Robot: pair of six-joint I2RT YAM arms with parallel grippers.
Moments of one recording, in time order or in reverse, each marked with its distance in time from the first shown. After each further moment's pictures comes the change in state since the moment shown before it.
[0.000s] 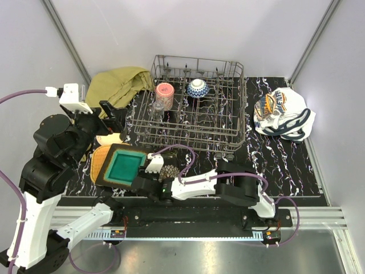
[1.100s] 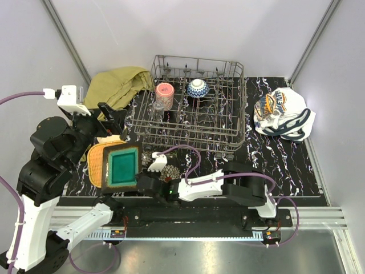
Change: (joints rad) left arm 0.000 -0.015 0.005 -0.013 0.021 0.001; right arm 0.002 -0.060 -0.116 0.262 0.025 -0.019
